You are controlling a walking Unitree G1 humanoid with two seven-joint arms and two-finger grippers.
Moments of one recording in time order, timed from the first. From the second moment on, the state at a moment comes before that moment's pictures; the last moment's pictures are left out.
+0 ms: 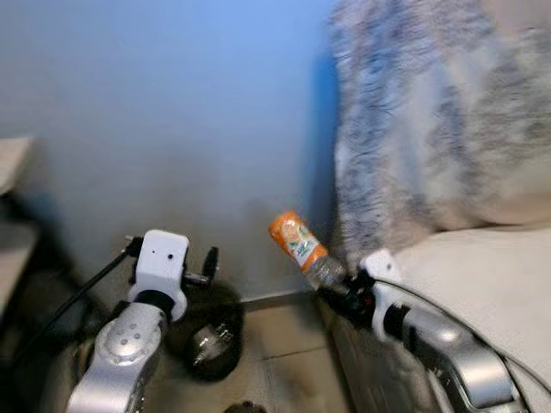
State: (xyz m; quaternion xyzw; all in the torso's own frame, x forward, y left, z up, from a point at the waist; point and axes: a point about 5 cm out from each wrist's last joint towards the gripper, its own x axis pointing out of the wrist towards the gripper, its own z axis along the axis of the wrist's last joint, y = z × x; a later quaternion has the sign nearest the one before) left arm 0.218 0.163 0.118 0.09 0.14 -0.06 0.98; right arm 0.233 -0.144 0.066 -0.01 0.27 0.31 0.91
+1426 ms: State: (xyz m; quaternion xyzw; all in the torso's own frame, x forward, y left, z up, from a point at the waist) left arm 0.208 0.164 0.116 0.10 0.15 -0.11 0.98; right arm 0.248 -0.116 0.039 -0.08 0.29 0.36 0.88
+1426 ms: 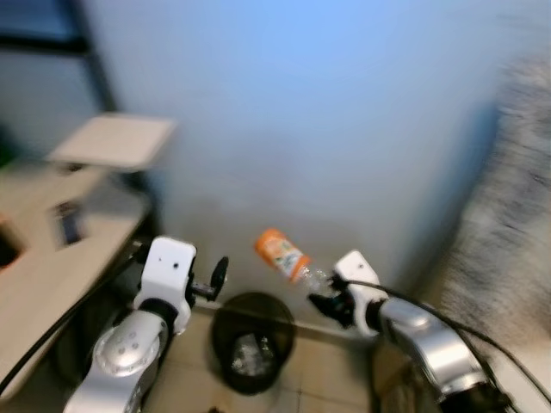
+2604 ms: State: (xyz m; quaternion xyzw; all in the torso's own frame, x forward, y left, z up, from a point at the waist) left arm 0.198 0.172 0.088 0.19 0.26 -0.49 0.81; right arm 0.307 -0.088 0.008 -0.18 0.36 0.24 0.89
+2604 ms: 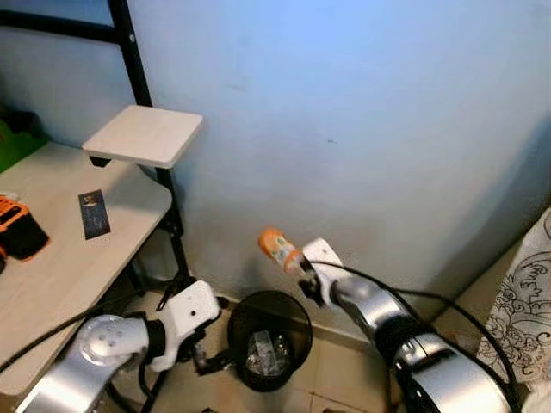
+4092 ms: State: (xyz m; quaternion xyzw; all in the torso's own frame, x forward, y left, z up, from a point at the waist) left arm 0.218 0.128 0.087 0.06 0.17 -0.30 0.94; right arm 0.239 -0.154 0.035 0.04 0.26 0.15 0.95
